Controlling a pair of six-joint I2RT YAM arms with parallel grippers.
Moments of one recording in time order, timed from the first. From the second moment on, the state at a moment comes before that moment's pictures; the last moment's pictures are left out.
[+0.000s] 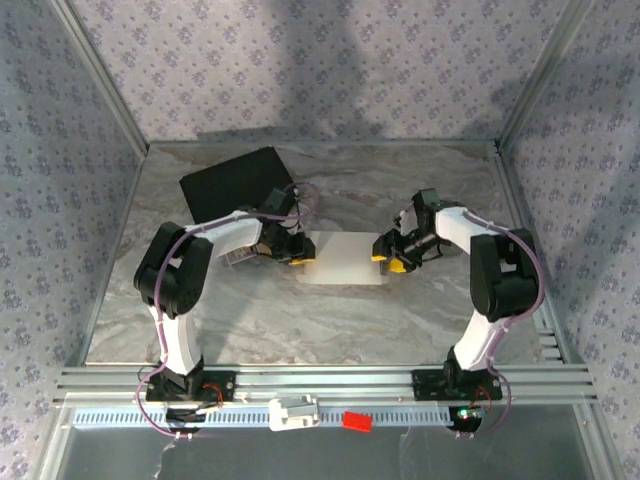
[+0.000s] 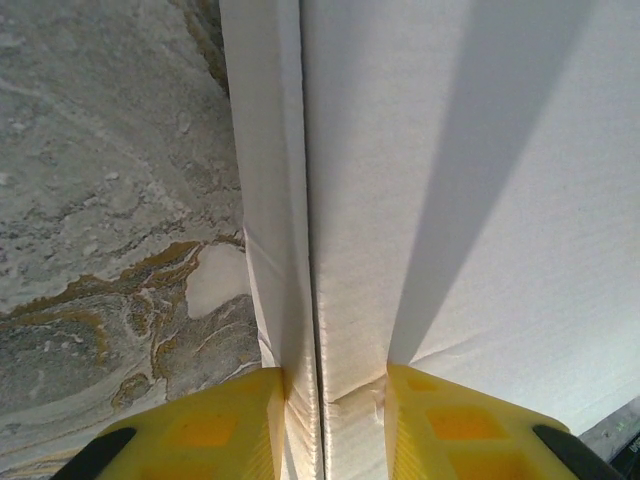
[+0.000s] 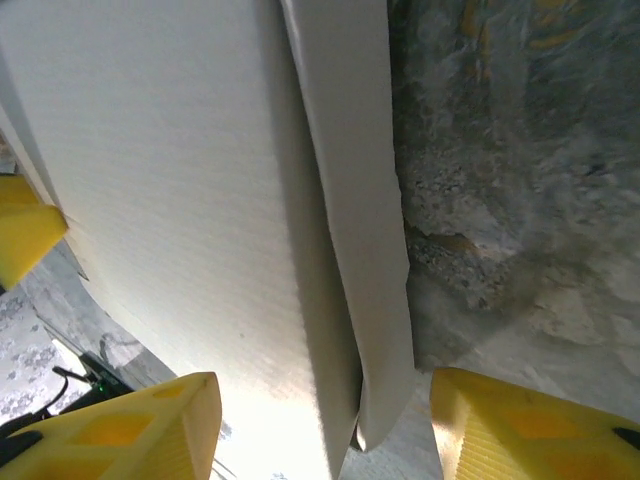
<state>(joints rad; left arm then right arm) -0.54 1.88 1.19 -0.50 0.45 -0.54 0.16 1.78 1.06 -0.74 -0.67 0.33</state>
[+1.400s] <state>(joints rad) -0.42 1.86 0.92 -0.02 0.75 -0.72 0.17 1.80 0.89 -0.17 -0.93 0.57</state>
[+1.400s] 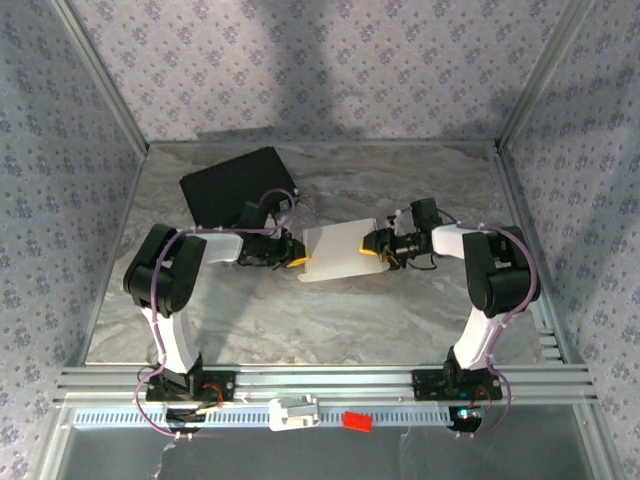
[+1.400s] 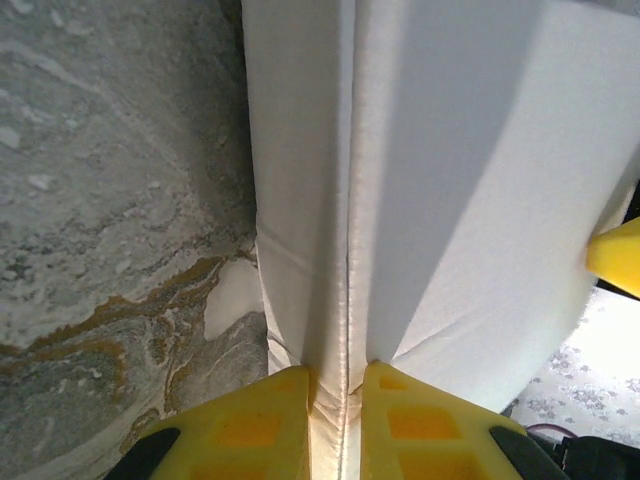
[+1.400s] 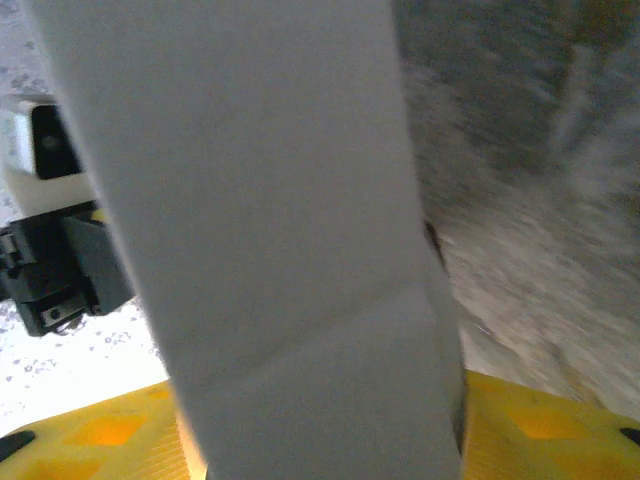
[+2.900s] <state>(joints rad) -0.85 1.45 0.97 -0.33 0.04 0.46 0.10 1.73 1.16 -0.79 -1.03 1.11</state>
